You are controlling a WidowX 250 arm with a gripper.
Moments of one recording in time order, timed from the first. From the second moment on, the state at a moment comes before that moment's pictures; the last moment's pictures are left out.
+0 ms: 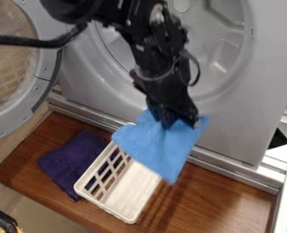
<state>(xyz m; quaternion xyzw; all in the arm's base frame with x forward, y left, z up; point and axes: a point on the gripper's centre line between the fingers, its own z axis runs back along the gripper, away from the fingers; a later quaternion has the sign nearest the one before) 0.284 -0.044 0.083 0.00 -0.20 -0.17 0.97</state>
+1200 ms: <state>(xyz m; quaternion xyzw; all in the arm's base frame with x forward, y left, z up) 0.425 -0.024 0.065 0.01 -0.23 -0.11 0.97</state>
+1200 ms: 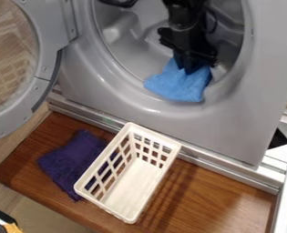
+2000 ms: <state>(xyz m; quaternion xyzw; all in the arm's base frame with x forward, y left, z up) 0.425 -0.033 0.063 -0.01 -0.22 -0.11 0.97</state>
